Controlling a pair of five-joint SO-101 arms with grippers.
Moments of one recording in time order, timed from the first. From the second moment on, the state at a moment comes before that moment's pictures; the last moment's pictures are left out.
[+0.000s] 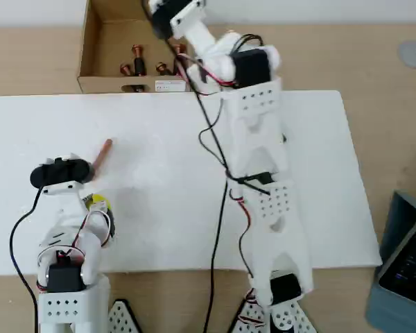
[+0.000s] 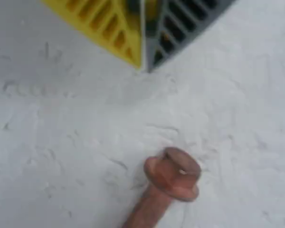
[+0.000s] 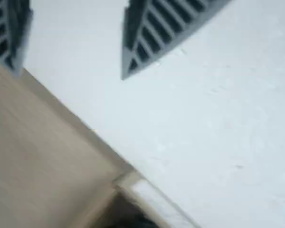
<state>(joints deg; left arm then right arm) -6.8 -104.0 95.4 57.8 -2.1 -19.8 49.3 -92.9 101.2 17.5</state>
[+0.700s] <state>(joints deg) -6.8 -104.0 95.4 57.8 -2.1 -5.2 22.2 -37.0 101.2 17.3</state>
